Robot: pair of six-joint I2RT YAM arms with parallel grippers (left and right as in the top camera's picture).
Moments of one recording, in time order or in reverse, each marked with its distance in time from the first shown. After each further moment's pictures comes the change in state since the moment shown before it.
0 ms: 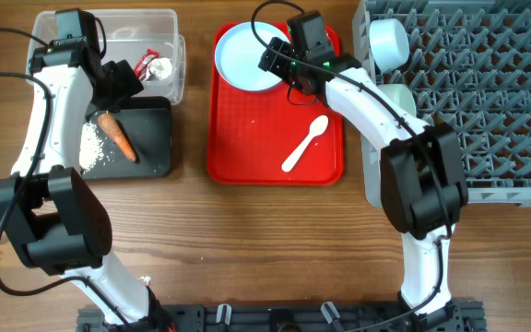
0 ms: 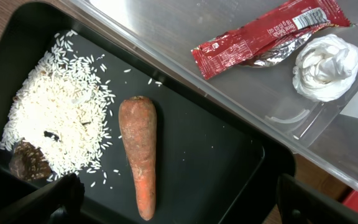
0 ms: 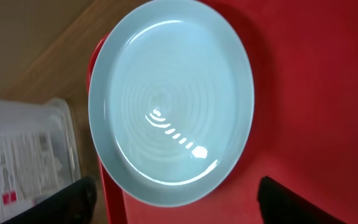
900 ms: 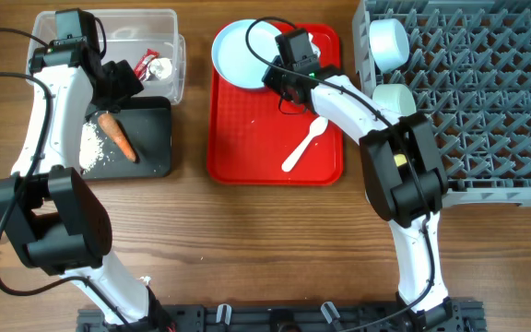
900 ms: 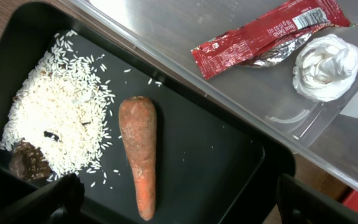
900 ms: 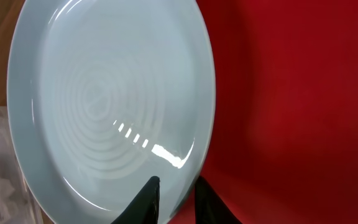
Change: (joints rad) left arm 0.000 0.000 0.000 0.000 0.000 0.000; right arm 0.026 0.115 0.000 0.055 0.030 0.076
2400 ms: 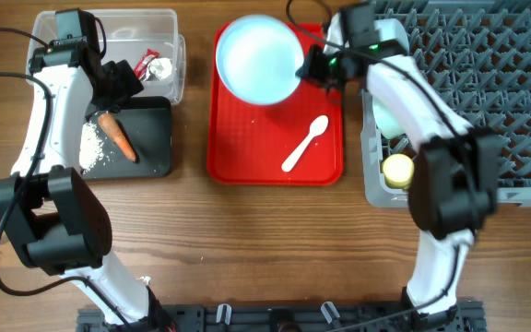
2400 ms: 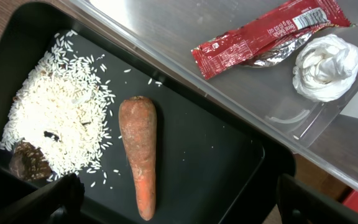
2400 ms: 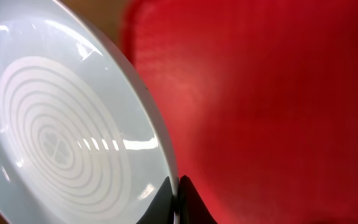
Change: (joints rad) left arm 0.000 0.000 0.000 0.000 0.000 0.000; right arm -0.193 -0.254 0.000 -0.286 -0.410 -0.437
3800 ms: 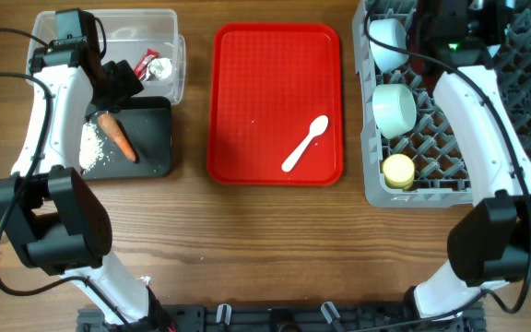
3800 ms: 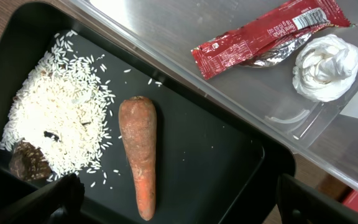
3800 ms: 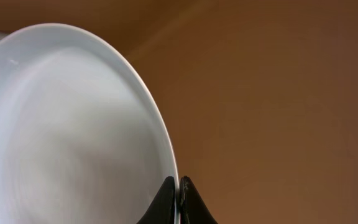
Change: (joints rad) left arm 0.000 0.000 0.000 0.000 0.000 0.000; right arm -0.156 -0.233 -0.071 0.225 1.571 -0.999
